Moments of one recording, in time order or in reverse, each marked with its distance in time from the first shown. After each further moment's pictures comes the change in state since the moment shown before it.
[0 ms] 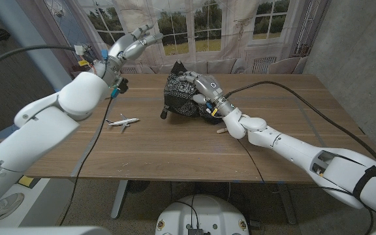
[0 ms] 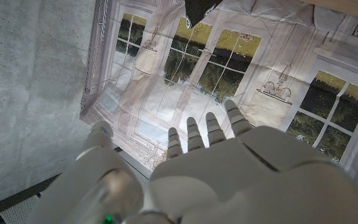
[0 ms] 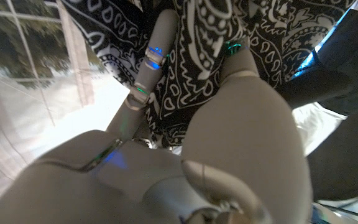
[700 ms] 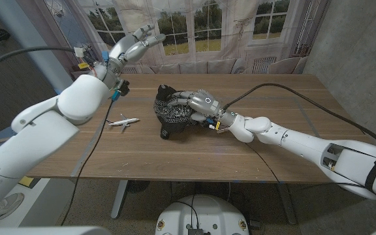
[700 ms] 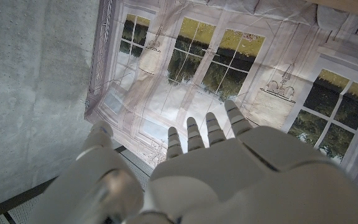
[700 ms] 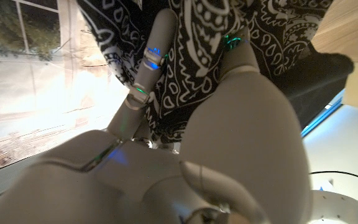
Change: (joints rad) left arm 0.046 -0.008 -0.020 -0.058 0.022 0.024 0.015; left_hand 0.000 0.000 0.000 0.000 0.000 0.004 0.004 0.004 0.000 0.000 0.000 0.000 0.000 -0.005 -0.005 0.000 0.000 0.000 0.000 0.000 0.000; right arm 0.073 -0.099 -0.152 -0.027 -0.160 0.139 -0.015; right_hand 0.034 -0.034 0.000 0.000 0.001 0.011 -0.010 0.005 0.002 0.021 -0.018 -0.001 0.005 0.008 0.008 0.004 0.010 -0.022 0.022 0.036 0.015
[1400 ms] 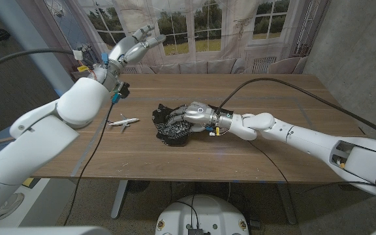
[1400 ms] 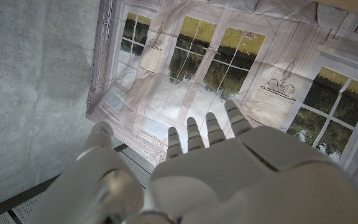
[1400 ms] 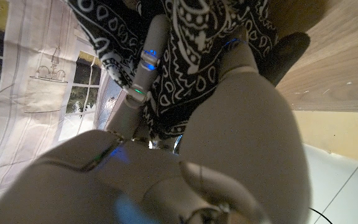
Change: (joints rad) left arm 0.028 -0.018 -0.010 -0.031 0.027 0.012 0.004; left_hand -0.004 0.004 0.001 -0.007 0.000 0.000 0.000 0.000 0.000 -0.004 0.004 0.000 0.000 0.000 0.000 0.000 -0.001 0.000 0.000 0.000 0.000; right arm 0.023 -0.062 -0.003 -0.123 0.002 0.071 0.395; right_hand -0.023 0.023 0.000 0.000 -0.001 -0.043 0.043 -0.065 -0.005 -0.016 -0.016 -0.087 -0.012 -0.055 -0.055 -0.120 -0.044 -0.209 0.105 0.042 -0.026
